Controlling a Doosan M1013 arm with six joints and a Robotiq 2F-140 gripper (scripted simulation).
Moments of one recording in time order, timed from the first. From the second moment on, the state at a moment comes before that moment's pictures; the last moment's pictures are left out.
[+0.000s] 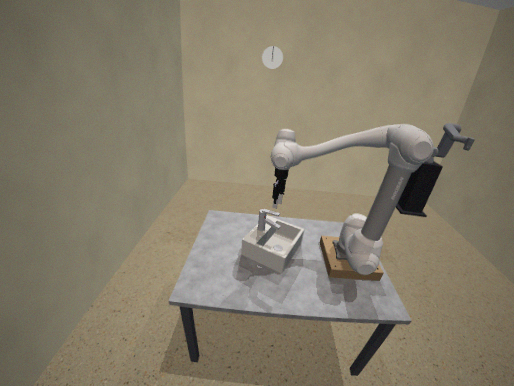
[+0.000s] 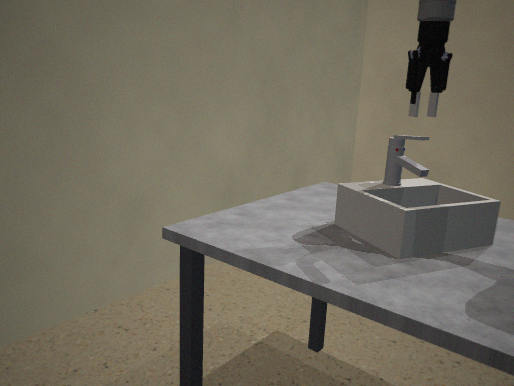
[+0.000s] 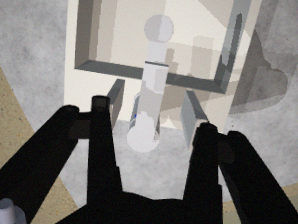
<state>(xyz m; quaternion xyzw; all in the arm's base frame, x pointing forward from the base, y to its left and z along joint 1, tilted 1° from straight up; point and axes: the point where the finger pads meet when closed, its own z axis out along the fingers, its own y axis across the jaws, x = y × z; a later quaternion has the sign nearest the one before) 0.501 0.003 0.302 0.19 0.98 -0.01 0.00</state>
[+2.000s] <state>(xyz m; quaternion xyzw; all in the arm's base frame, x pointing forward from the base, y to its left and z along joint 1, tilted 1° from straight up) 0.501 0.002 0.261 0.19 0.98 -0.01 0.00</state>
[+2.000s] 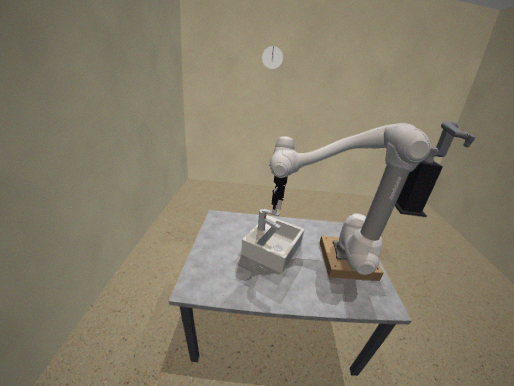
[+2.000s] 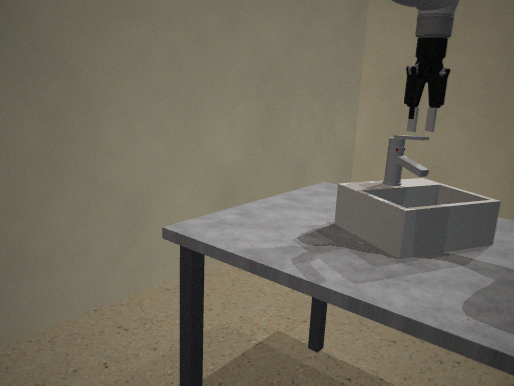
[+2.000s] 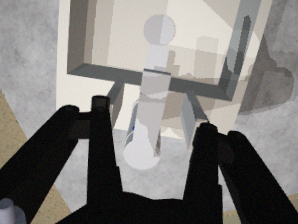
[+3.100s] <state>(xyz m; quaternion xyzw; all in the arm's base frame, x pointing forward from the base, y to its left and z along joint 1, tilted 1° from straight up) 0.501 0.002 0.259 0.19 0.98 -0.01 0.00</state>
